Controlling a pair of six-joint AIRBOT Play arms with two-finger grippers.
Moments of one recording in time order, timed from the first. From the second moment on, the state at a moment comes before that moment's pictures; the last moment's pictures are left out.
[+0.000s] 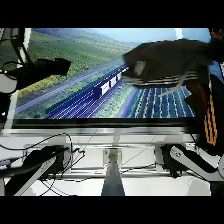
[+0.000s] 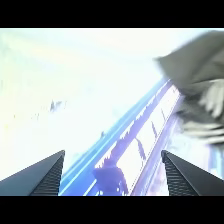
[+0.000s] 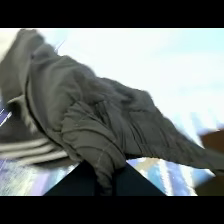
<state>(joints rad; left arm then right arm) -0.08 -0.86 0.94 1.01 -0.73 -1.27 -0.36 -1.11 1.48 -1.30 1.29 1.55</state>
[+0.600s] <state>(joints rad) -0.07 -0.80 0.94 1.01 -0.73 -1.27 -0.12 -1.01 1.47 -1.23 1.33 1.60</state>
